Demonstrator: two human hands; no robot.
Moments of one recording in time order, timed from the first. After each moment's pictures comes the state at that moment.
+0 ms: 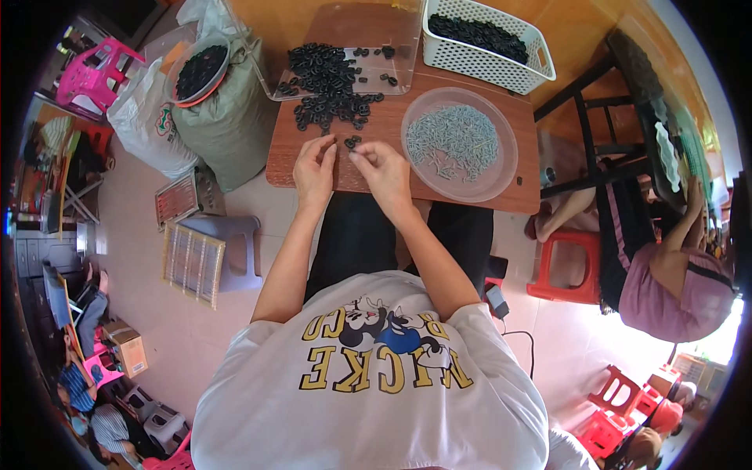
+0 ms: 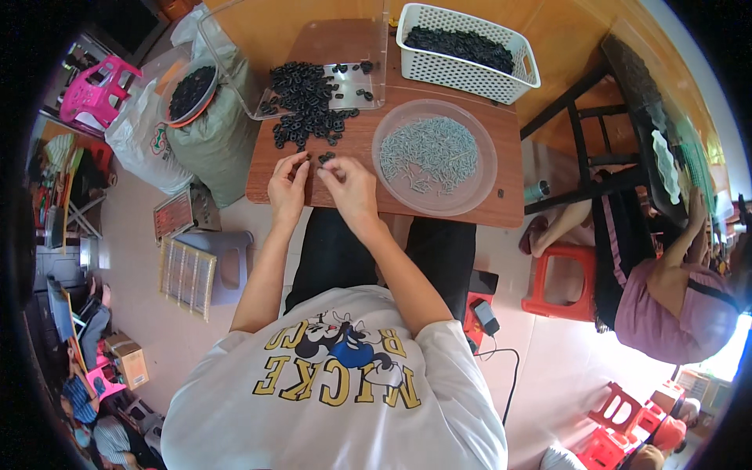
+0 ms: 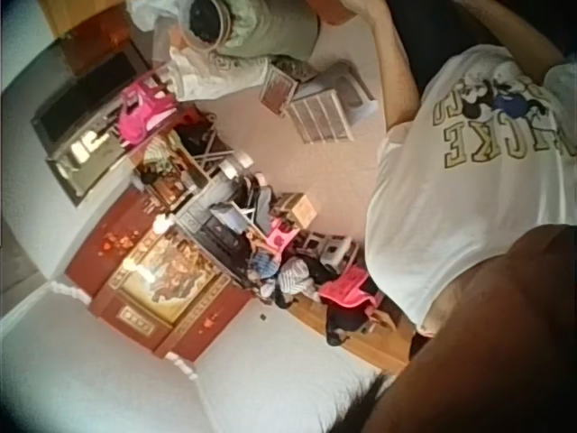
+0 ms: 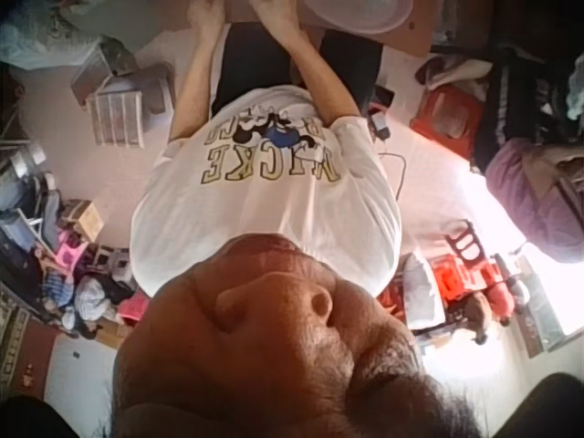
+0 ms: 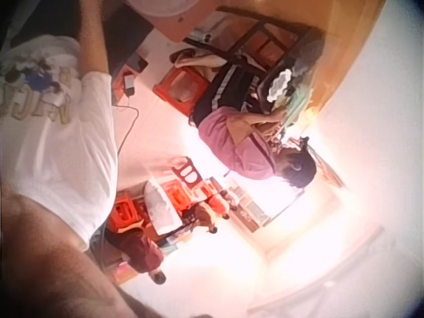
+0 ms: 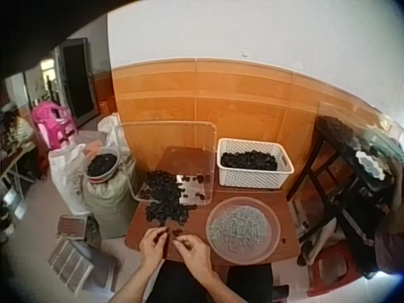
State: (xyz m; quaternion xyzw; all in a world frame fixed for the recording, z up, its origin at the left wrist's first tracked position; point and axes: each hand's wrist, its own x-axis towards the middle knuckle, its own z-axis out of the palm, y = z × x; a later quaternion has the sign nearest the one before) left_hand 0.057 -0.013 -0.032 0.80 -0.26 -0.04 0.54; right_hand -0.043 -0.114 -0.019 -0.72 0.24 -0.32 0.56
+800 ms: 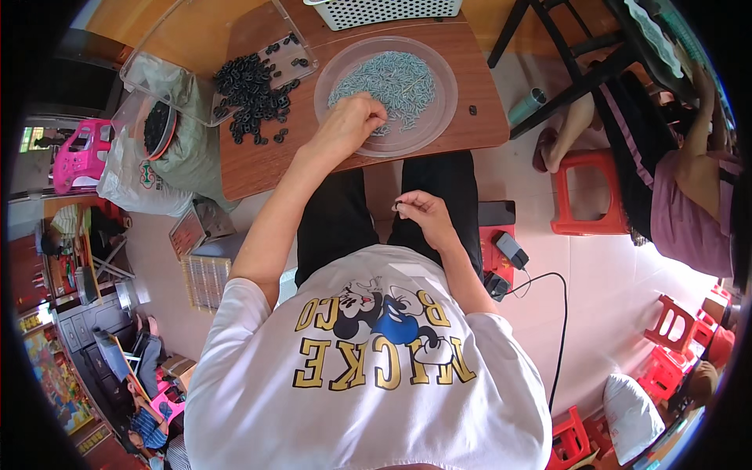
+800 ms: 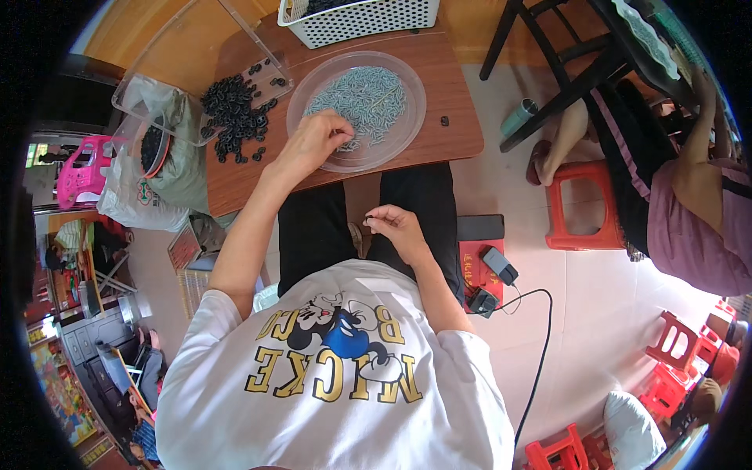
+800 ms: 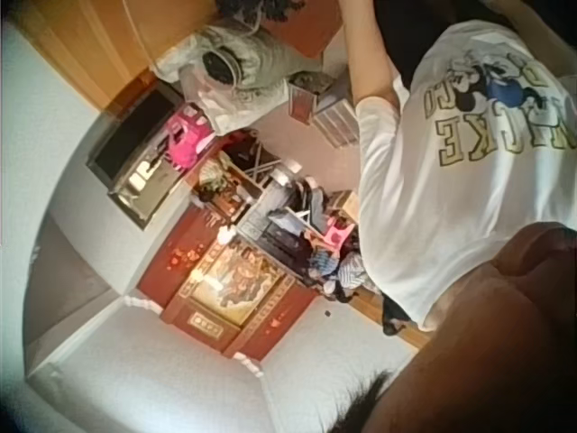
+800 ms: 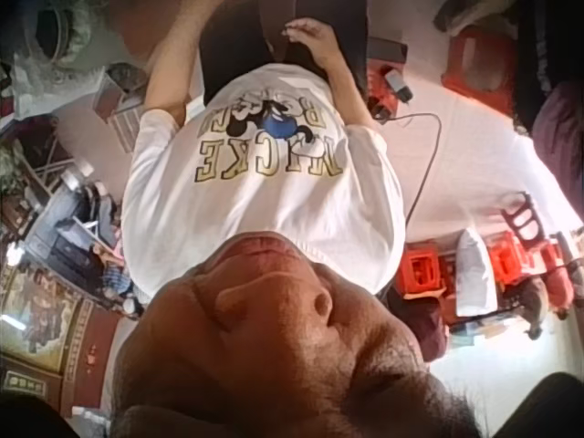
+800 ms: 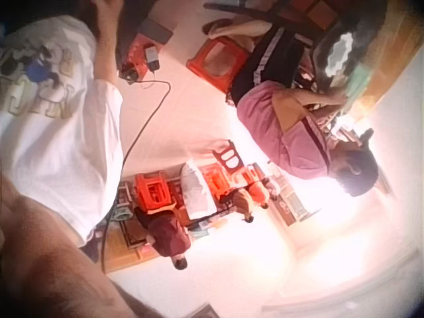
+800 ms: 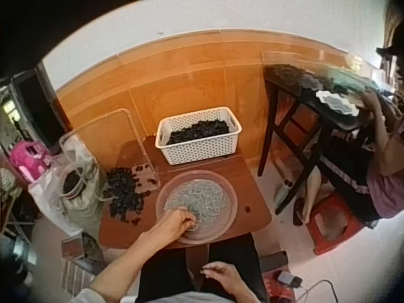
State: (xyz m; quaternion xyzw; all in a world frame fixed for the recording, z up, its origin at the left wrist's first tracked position) left_hand -0.031 -0.158 0.025 0.69 -0.65 -0.19 0.25; right_hand -0.258 -0.129 -0.110 -0.43 0.28 -0.22 0.83
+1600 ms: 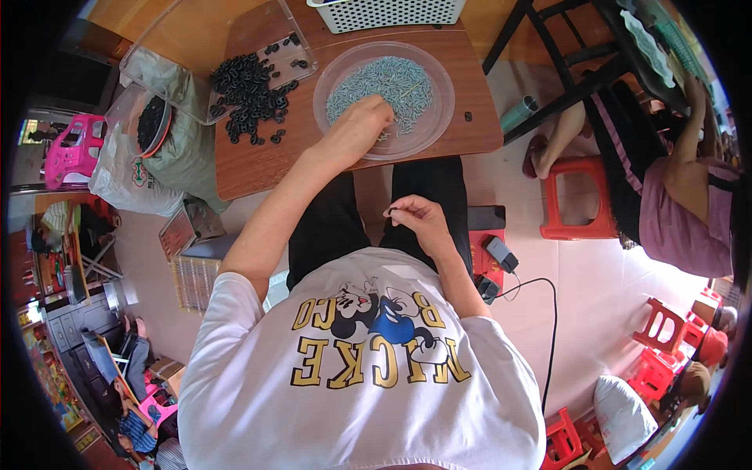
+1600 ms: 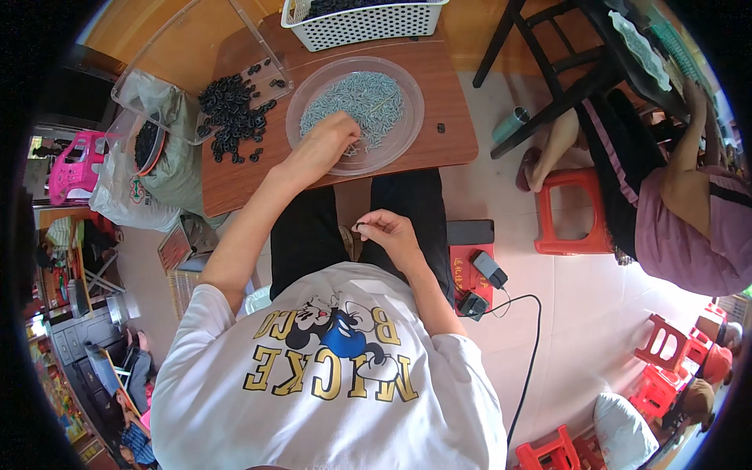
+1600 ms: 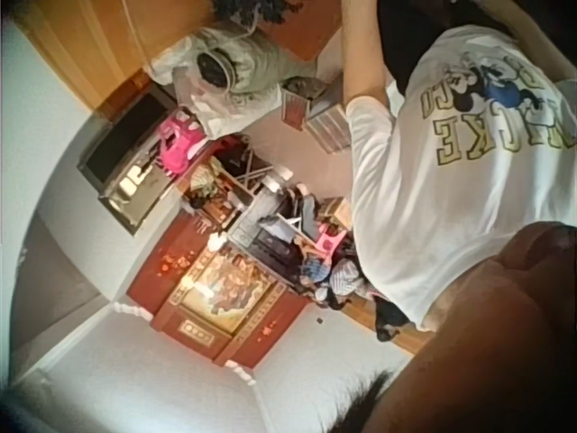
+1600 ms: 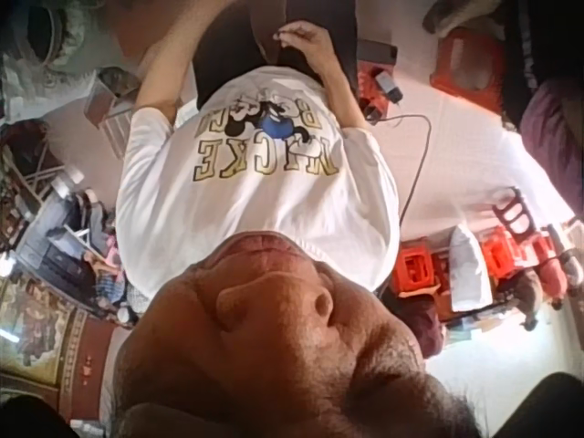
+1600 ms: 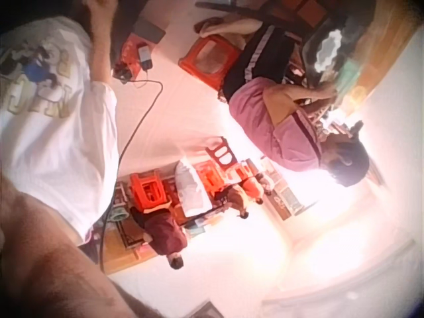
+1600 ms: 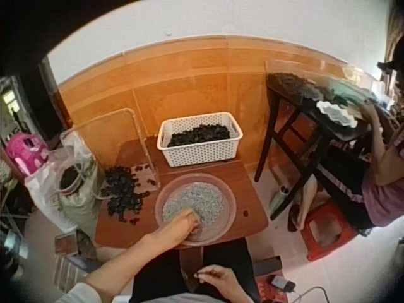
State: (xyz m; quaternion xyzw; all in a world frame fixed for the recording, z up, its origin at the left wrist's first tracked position) left_hand -0.037 -0.160 0.010 0.61 -0.74 -0.09 0.27; right_hand -0.259 -0.126 -0.073 -0.45 0.25 -0.24 0.82
